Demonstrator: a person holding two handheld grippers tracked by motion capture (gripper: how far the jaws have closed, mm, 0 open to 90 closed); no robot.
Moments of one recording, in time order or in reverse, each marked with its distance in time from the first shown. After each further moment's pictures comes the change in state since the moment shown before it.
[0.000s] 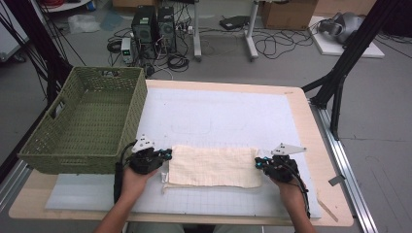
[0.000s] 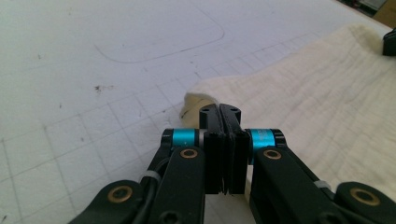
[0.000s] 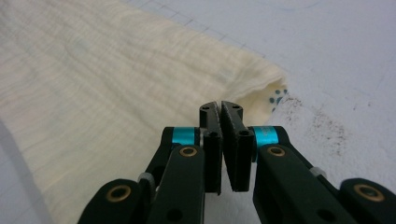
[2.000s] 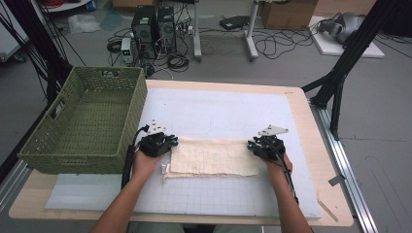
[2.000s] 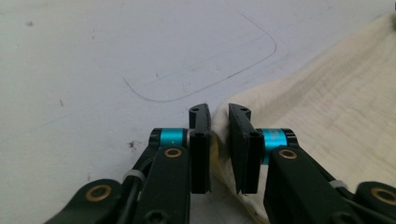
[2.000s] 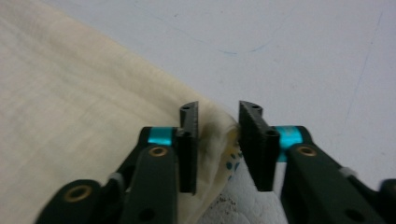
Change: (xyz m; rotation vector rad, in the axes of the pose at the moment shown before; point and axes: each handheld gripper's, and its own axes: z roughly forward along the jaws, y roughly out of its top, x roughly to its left) left arm 0.022 0.027 0.042 0.014 0.063 0.096; right arm -0.026 0.037 0.054 0.008 -0.166 -0.064
